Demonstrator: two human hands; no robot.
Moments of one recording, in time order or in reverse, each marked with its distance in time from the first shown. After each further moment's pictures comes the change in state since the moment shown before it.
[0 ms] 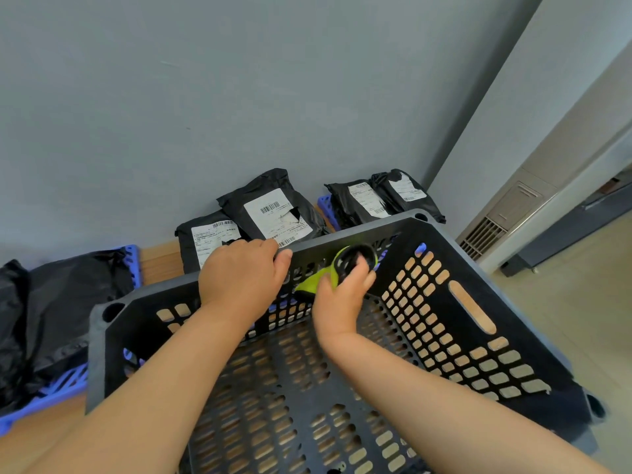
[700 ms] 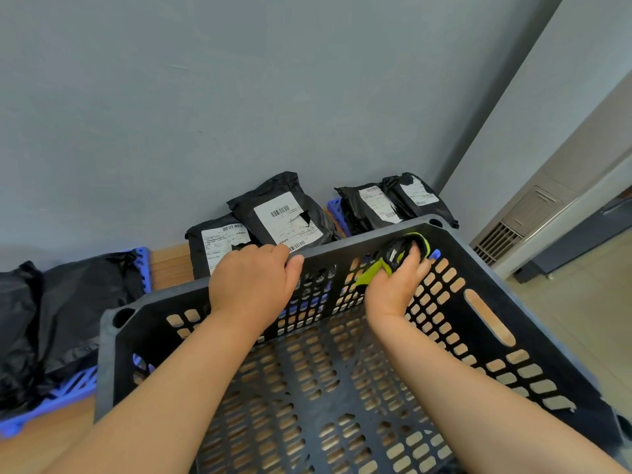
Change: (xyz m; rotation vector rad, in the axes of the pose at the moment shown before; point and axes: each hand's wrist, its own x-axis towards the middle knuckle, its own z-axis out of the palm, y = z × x) left_hand 0.001 -0.003 0.007 -0.013 0.051 0.037; right_hand 0.058 0.004 -0.031 -0.122 0.209 -0.057
